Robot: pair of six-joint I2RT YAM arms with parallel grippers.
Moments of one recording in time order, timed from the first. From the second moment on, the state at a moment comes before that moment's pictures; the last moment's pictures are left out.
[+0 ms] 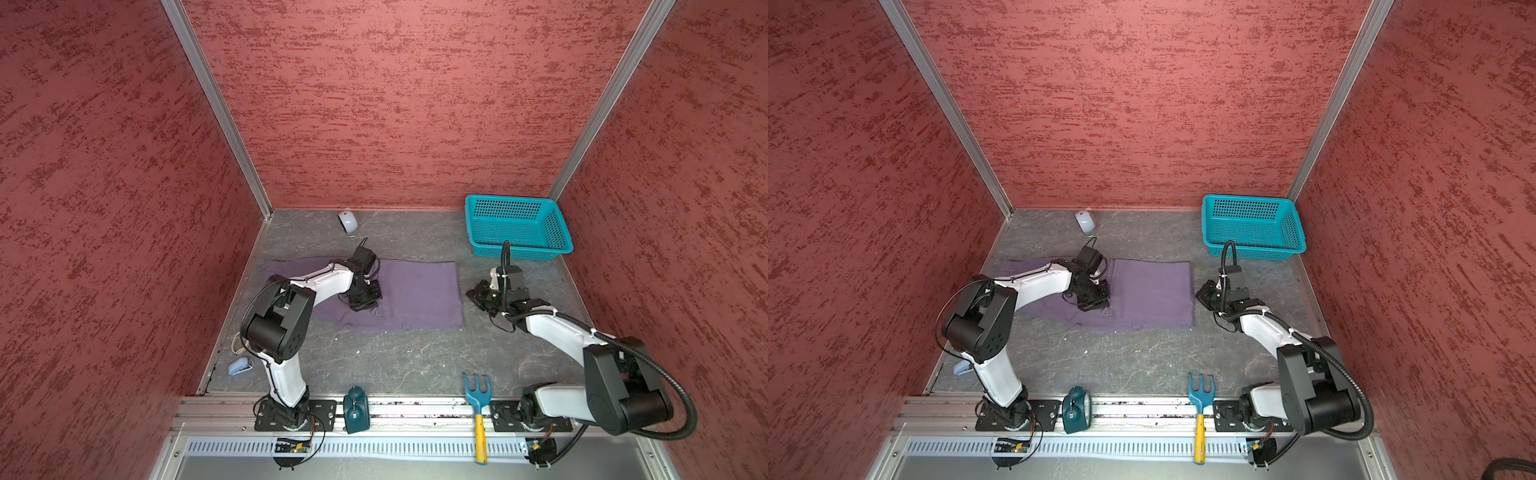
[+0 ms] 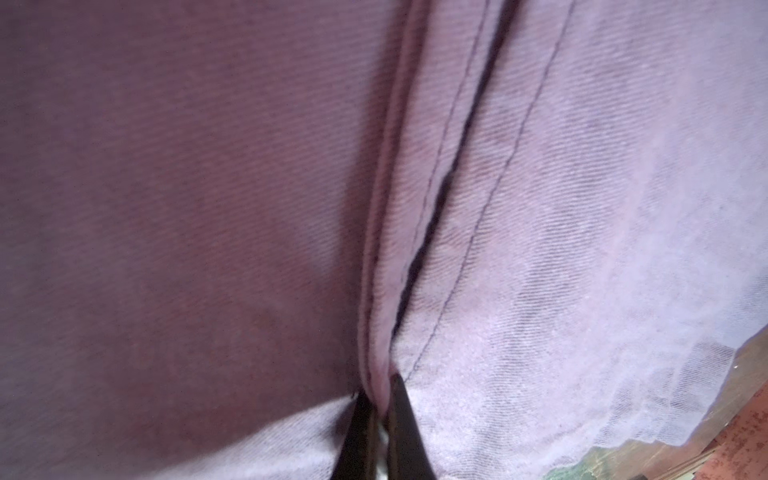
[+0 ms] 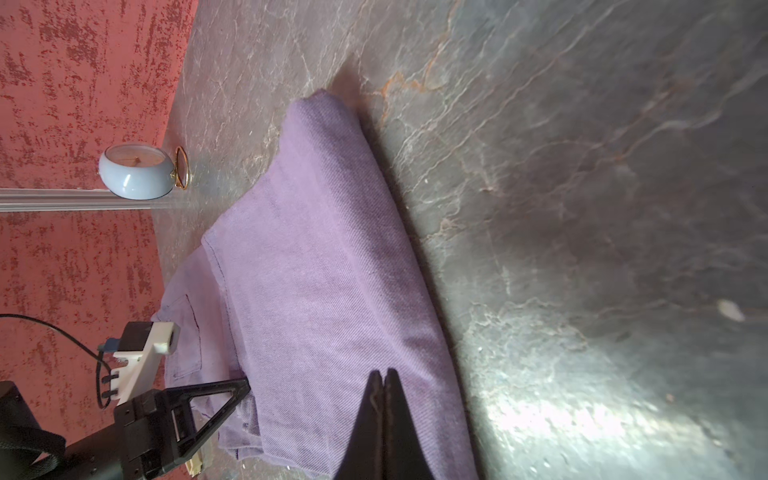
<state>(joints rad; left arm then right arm) -0.44 1.80 1.11 -0.64 0.26 -0.72 0.20 1.33 0.59 -0.05 -0.30 0.92</state>
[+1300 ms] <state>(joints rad) -0.46 1.62 1.04 -0.79 0.26 -0.81 0.24 1.57 0.68 -0.07 -0.34 0.75</state>
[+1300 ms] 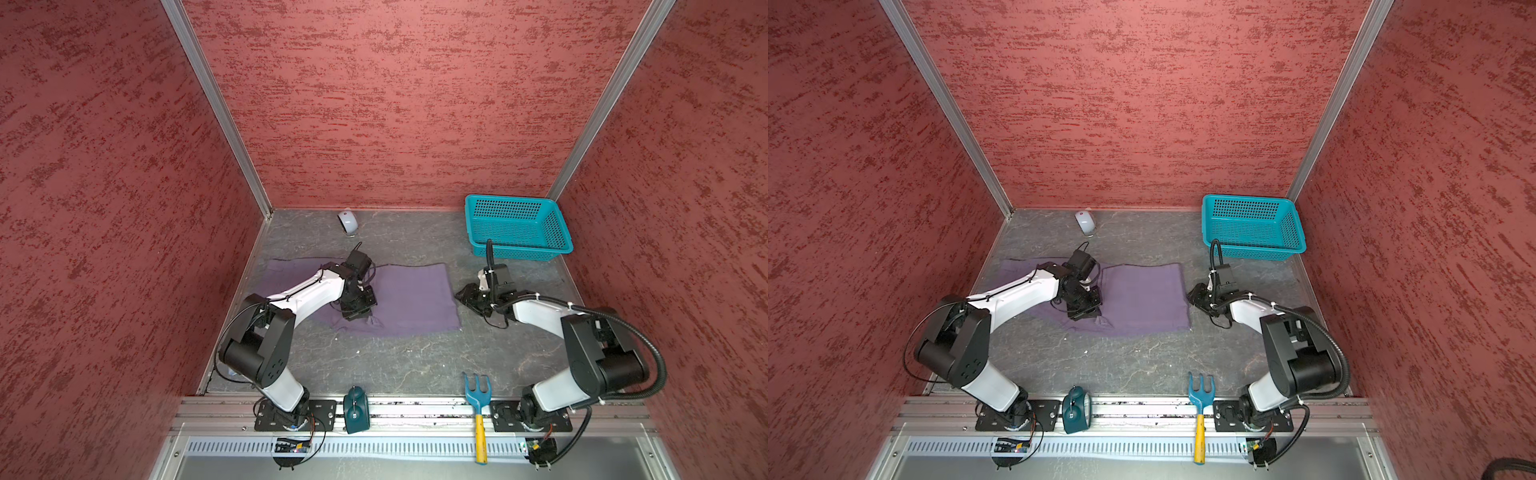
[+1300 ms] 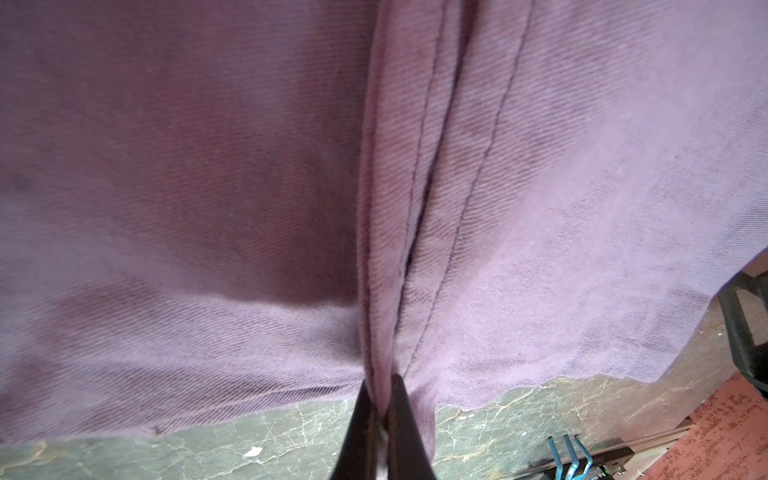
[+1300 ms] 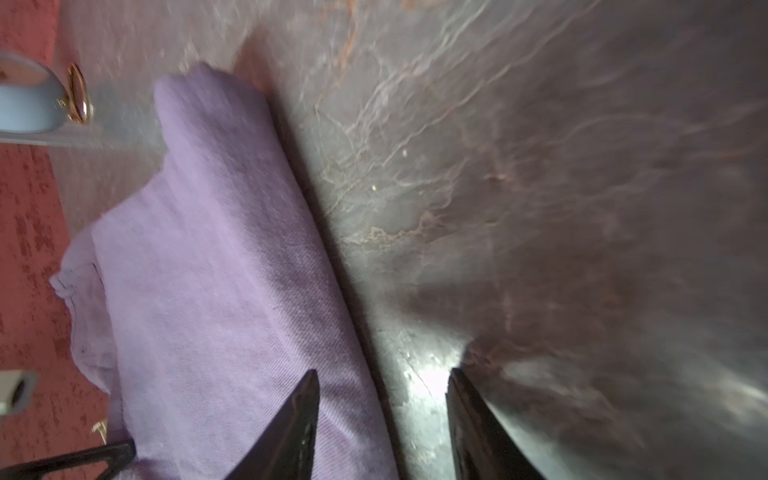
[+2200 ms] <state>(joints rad) -0.46 1.70 1.04 -0.71 0.30 -0.81 0.22 1.60 0.81 -0.13 -0.23 0.62</state>
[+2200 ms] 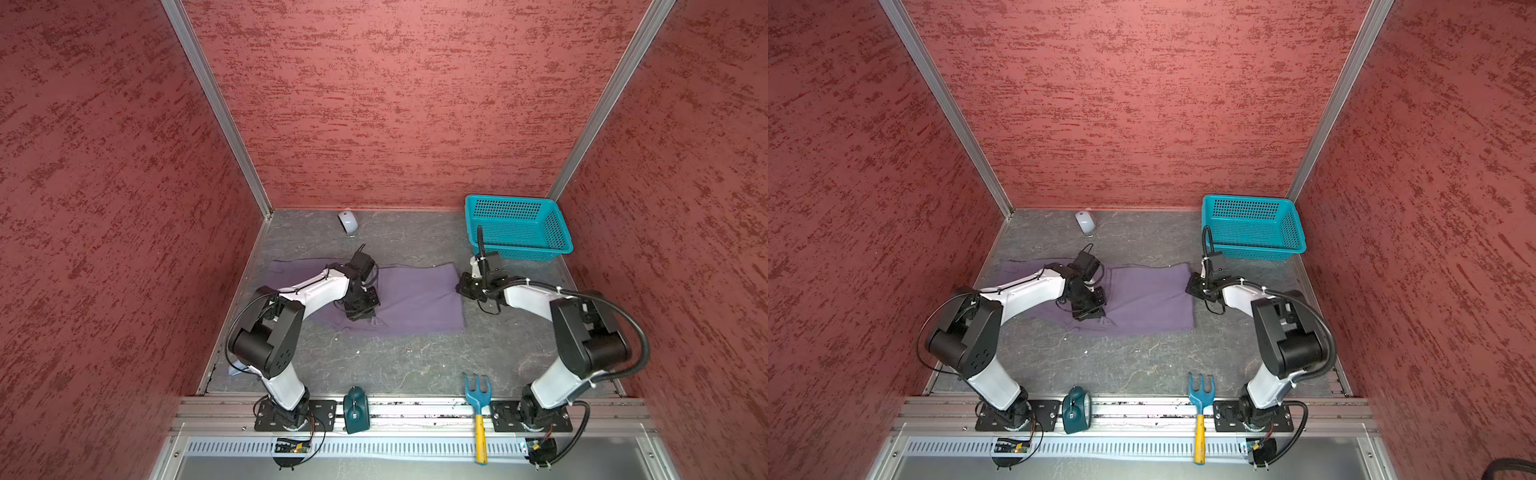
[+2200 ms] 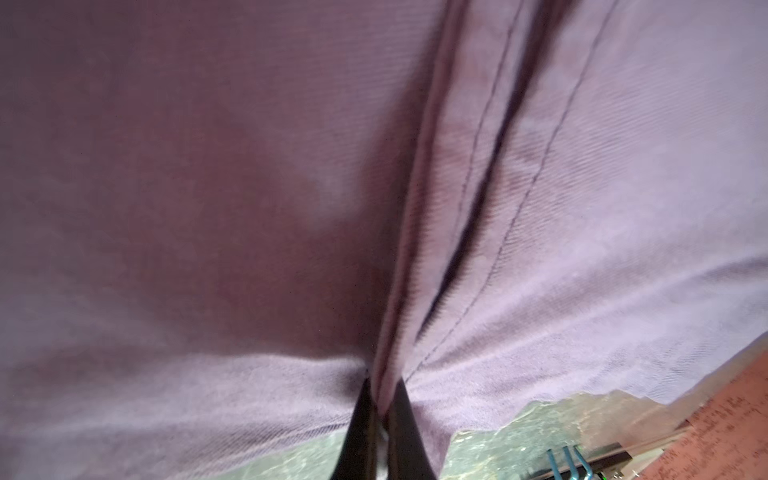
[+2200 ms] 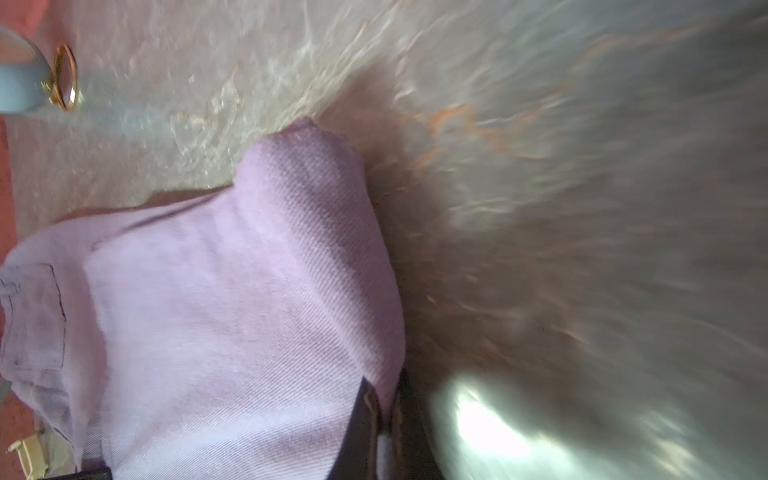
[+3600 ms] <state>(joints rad) -0.16 1.57 0.98 -0.70 0.33 -0.67 -0.15 1.20 1.22 -0.84 -0.04 0.50</state>
